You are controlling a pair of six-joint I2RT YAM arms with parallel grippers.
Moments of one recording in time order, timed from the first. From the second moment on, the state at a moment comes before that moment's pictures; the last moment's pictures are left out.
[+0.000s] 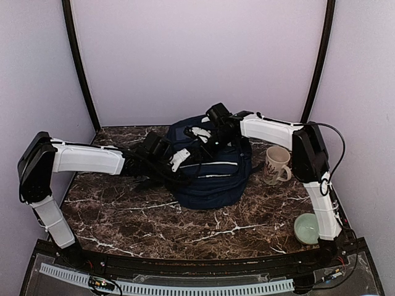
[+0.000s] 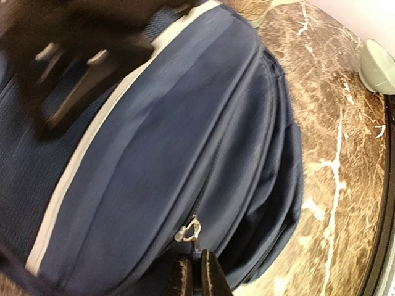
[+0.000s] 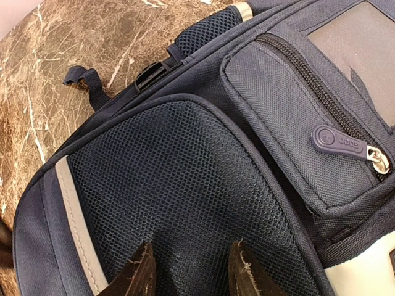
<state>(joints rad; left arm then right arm) -0.77 1.71 1.07 -0.18 0.29 0.08 0.69 2.31 2.03 -0.72 -0.43 -0.31</state>
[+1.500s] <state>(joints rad) -0.97 1.79 1.19 -0.22 -0.10 0.42 0.45 1.98 1.63 -0.72 -0.27 -0.22</state>
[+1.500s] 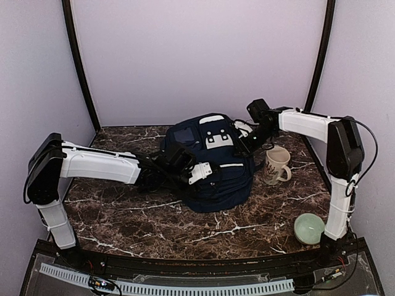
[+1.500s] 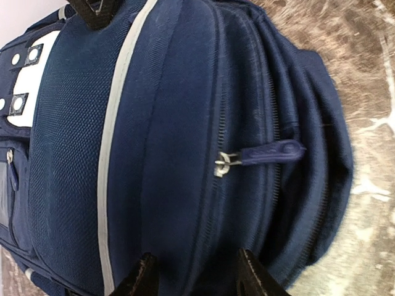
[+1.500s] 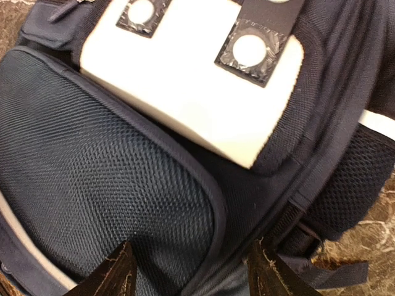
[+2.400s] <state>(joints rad) -1.09 1.80 1.17 -0.22 -0.35 0.21 0.51 2.32 2.05 -0.90 -0.46 -0.22</state>
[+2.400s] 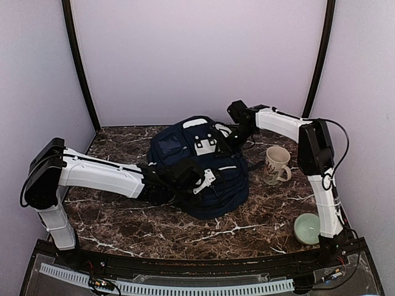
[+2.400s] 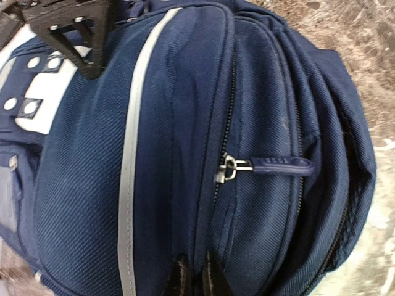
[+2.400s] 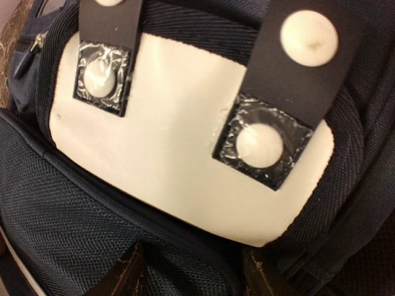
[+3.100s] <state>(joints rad) -1.13 1.84 1.15 -0.10 -0.21 -0.15 0.51 1.48 1.28 -0.68 -0.39 -0.32</state>
